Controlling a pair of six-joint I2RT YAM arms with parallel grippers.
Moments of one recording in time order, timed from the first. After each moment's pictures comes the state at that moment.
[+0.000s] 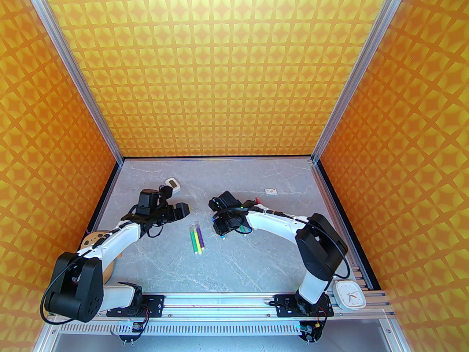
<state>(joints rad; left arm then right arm) -0.22 1.36 0.74 -0.10 0.58 -0.54 0.75 1.74 1.17 -0.51 -0.20 0.22</state>
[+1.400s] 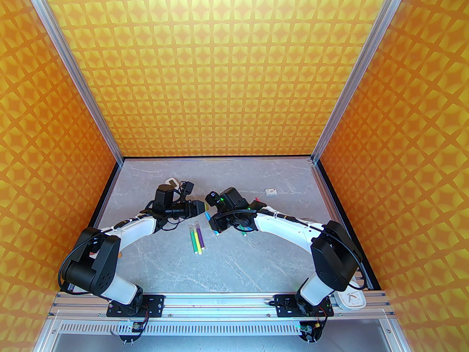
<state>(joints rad) -0.34 1.56 0.80 0.20 0.82 -0.68 0.75 1.65 1.14 -0.40 -0.31 0.20</state>
